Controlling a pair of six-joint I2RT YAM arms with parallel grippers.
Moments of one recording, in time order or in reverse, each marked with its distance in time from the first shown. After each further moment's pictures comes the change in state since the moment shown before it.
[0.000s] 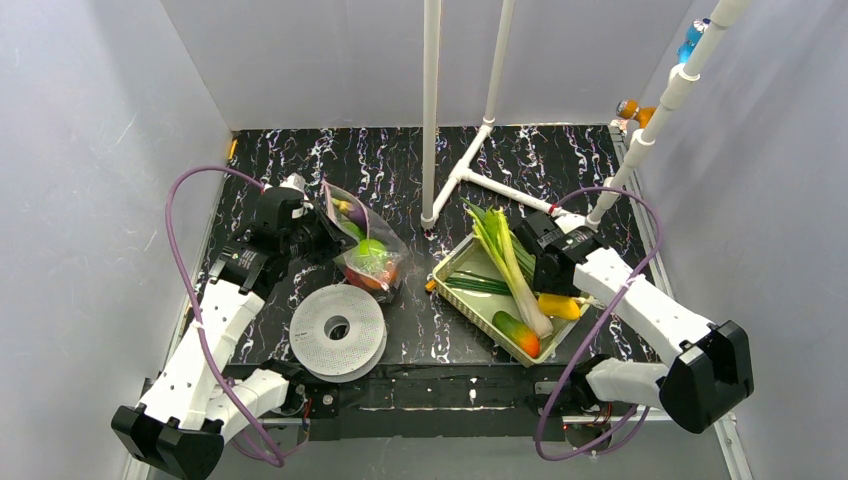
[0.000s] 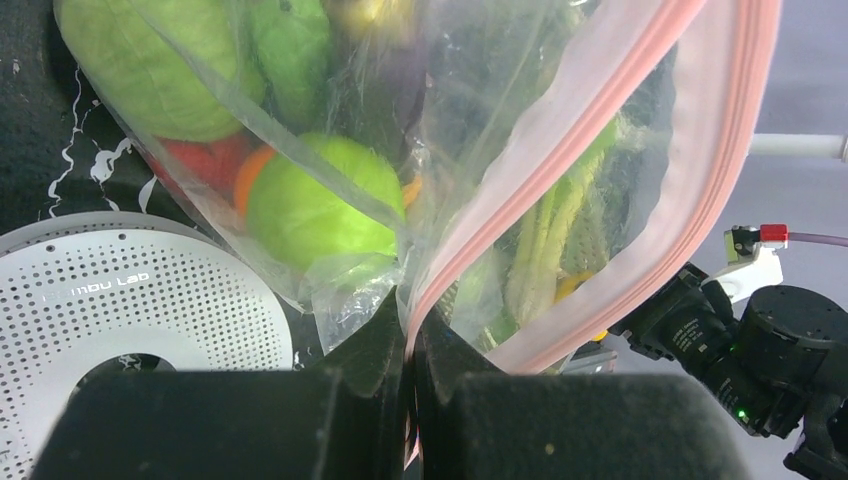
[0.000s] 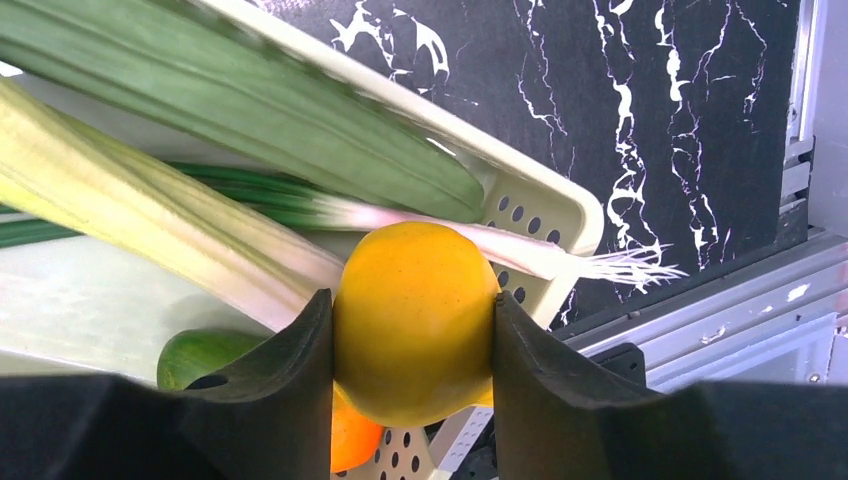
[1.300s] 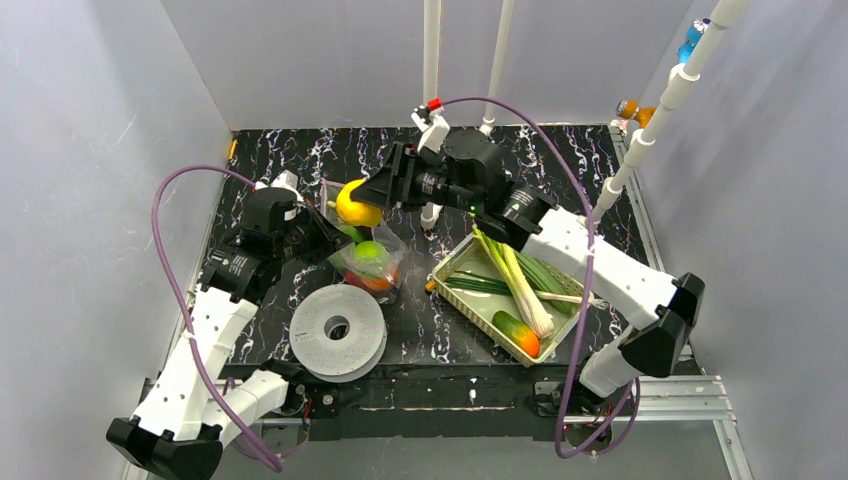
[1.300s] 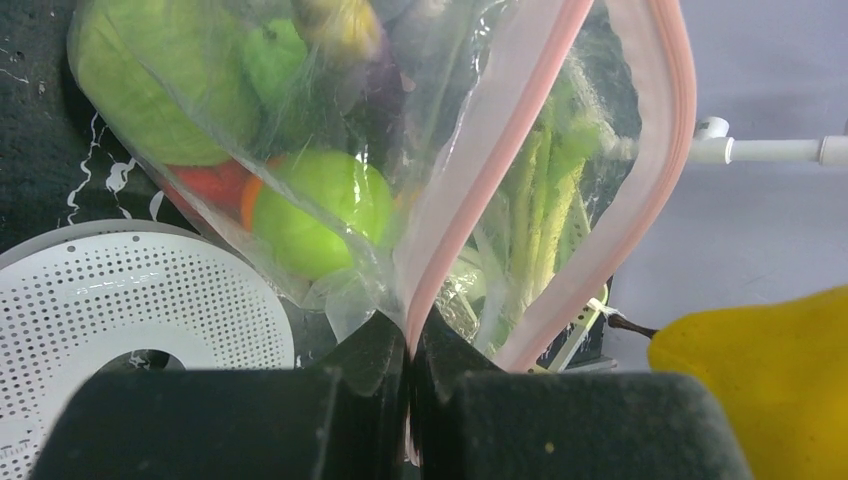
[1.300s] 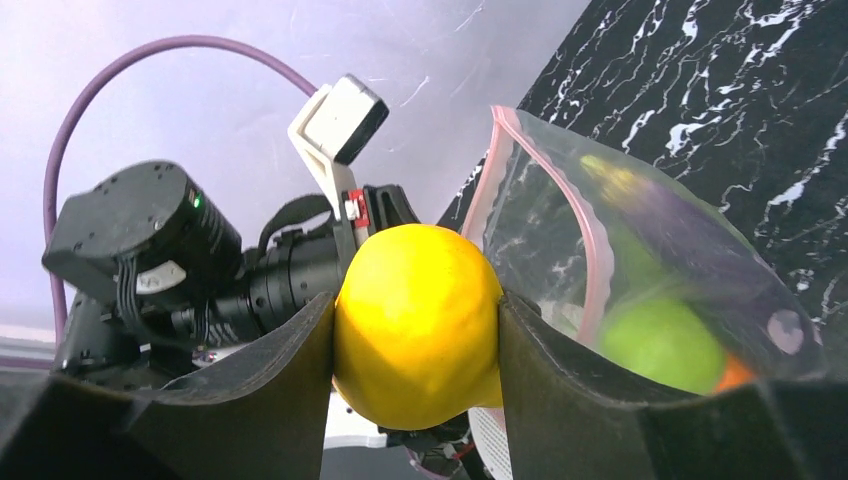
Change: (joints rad) left arm 0.000 -0.033 0.038 -0.031 -0.029 0.011; right arm 0.363 0.310 0.664 0.864 -0.708 0.073
